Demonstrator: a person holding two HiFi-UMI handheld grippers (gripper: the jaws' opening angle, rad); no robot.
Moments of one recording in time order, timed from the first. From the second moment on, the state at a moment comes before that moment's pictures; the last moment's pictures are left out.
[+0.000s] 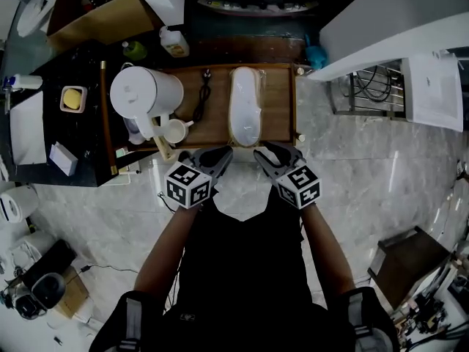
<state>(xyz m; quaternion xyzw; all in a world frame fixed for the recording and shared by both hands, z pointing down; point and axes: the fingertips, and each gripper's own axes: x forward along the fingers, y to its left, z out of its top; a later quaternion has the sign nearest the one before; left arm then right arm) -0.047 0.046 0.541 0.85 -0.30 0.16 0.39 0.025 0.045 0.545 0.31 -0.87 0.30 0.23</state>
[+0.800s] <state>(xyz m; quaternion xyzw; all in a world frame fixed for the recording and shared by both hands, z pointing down) -0.052 0.034 0.634 0.83 -0.32 0.21 0.41 0.035 0.040 0.635 0.31 -0.85 0.34 0.25</state>
